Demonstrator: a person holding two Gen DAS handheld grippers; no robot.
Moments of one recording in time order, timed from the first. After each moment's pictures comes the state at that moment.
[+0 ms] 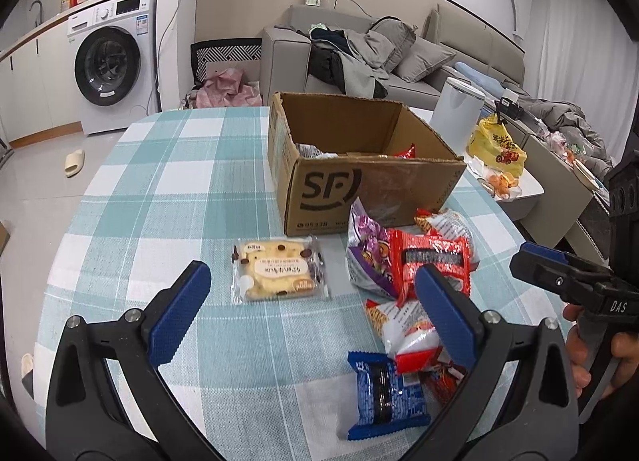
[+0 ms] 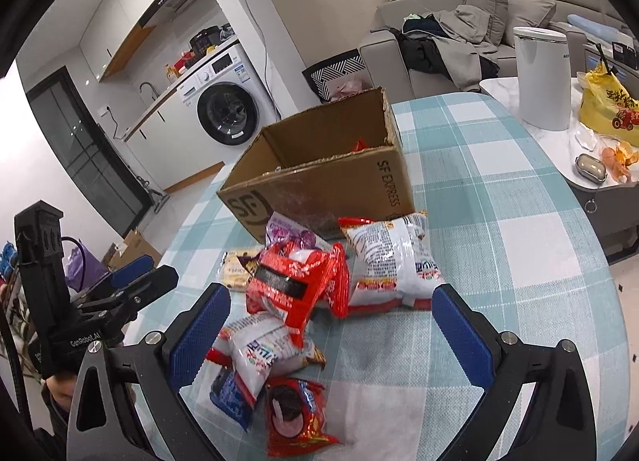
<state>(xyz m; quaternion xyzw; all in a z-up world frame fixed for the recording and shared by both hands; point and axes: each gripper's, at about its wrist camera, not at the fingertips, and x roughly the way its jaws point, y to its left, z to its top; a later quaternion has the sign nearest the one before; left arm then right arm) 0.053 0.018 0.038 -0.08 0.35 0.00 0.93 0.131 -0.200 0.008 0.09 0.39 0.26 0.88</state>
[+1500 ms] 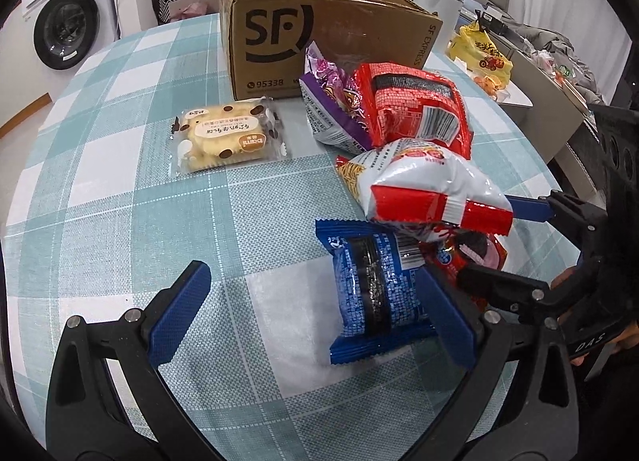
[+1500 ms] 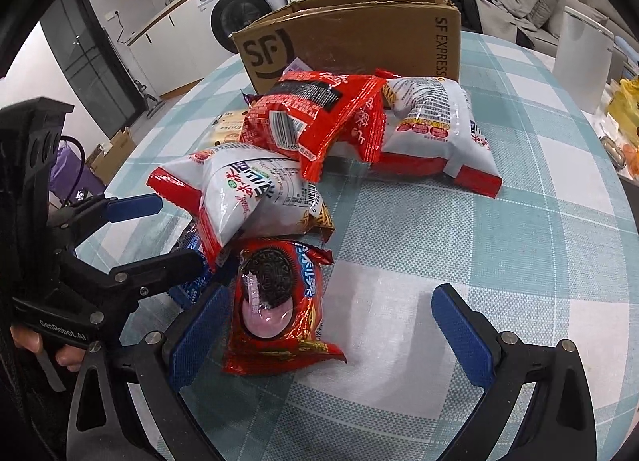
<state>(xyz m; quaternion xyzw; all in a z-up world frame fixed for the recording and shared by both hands) 0.040 -0.017 -0.046 -0.05 0.48 -0.06 0.87 0.090 -0.162 -0.063 -0.05 0.47 0.29 0.83</state>
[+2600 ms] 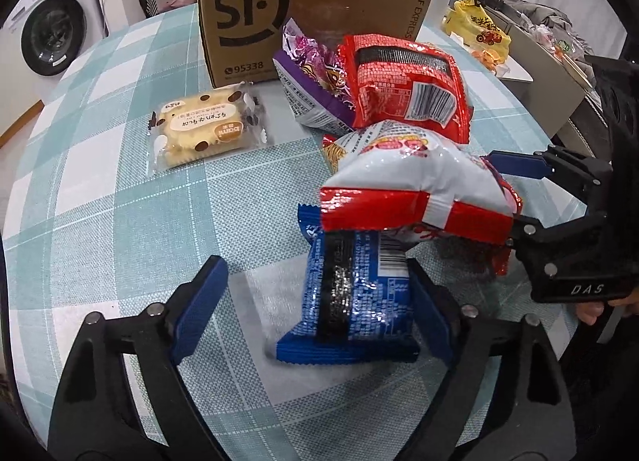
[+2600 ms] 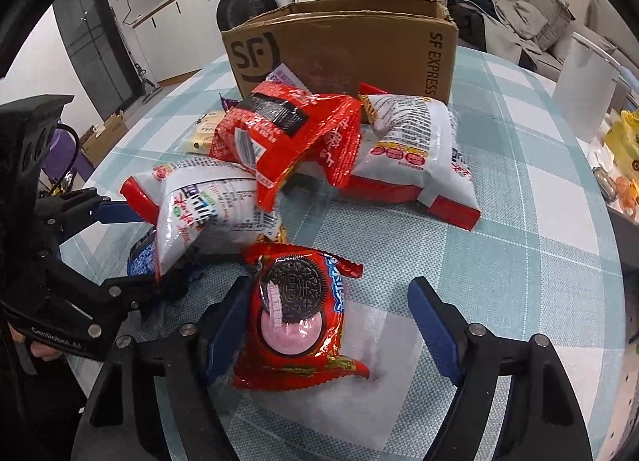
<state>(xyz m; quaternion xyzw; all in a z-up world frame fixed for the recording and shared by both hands) 0.056 -0.039 -0.056 -0.01 0.51 -0.07 0.86 0.112 -0.171 -0.065 -0.08 0.46 0.28 0.84</state>
